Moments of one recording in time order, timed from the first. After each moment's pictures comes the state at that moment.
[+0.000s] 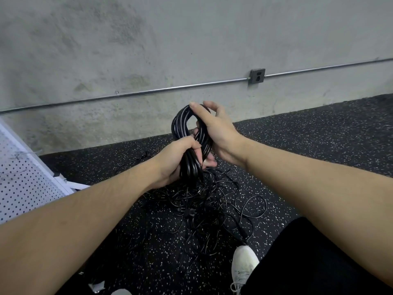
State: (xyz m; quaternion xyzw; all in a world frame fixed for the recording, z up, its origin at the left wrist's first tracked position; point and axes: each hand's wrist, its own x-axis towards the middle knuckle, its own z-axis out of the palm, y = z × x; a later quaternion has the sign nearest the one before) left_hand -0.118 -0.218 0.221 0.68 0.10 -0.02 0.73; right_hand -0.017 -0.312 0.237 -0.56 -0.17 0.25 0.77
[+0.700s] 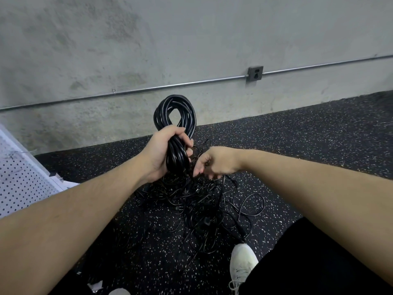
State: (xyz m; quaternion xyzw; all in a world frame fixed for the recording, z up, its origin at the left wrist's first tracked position) left_hand -0.108 -0.196 0.215 0.58 0.15 0.04 0.80; right_hand 0.006 -0.344 0.194 -0.81 -0.45 0.32 0.20
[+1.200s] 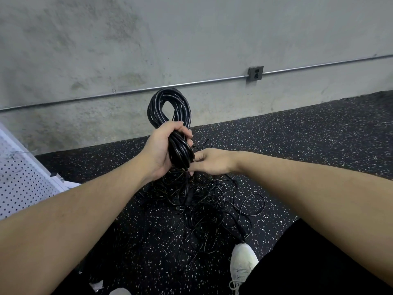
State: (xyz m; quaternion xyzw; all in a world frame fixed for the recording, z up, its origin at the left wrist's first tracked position) left_hand -0.105 -0.201 0.219 0.57 0.13 0.10 0.80; right_hand -0.009 -0.336 0.197 -0.80 -0.44 0.32 0.27
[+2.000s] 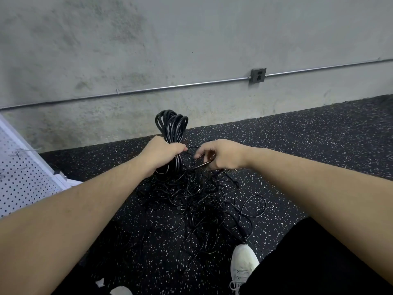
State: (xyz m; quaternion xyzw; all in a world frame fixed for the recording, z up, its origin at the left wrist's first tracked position) left_hand -0.104 -0.174 0.208 0.85 0.29 0.09 0.44; right_hand 0.014 -0.344 0.203 -0.83 -0.46 0.23 0.20
